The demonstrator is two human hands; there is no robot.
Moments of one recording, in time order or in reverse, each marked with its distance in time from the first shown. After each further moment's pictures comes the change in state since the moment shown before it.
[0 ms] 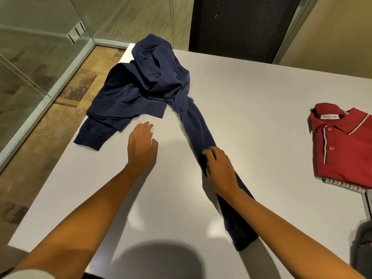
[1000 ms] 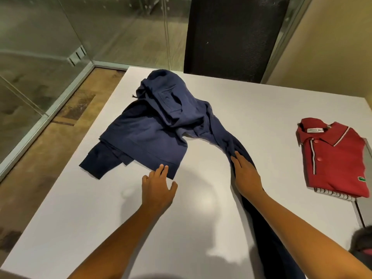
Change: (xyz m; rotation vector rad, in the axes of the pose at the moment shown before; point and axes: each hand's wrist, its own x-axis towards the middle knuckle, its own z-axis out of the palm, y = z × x) left_hand -0.068 0.044 0.018 0.180 -0.320 -0.081; right_hand 0.007 0.097 -0.018 -0.230 -0.144 0.223
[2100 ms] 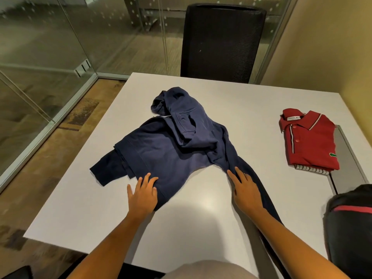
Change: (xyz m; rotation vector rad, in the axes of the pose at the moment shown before) left_hand -0.098 -0.053 0.019 -0.054 0.001 -0.022; right_hand -0.138 0.000 -0.004 -0.039 -0.021 0.013
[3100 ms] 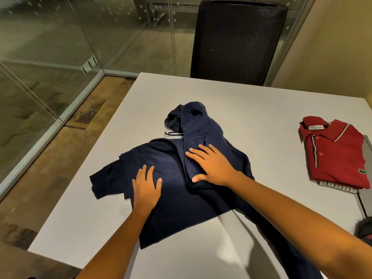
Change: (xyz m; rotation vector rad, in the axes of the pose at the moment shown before) left_hand 0.061 -0.008 -0.023 -0.288 0.094 -0.072; right_hand 0.136 -0.121 -0.055 -0.210 -0.255 -0.583
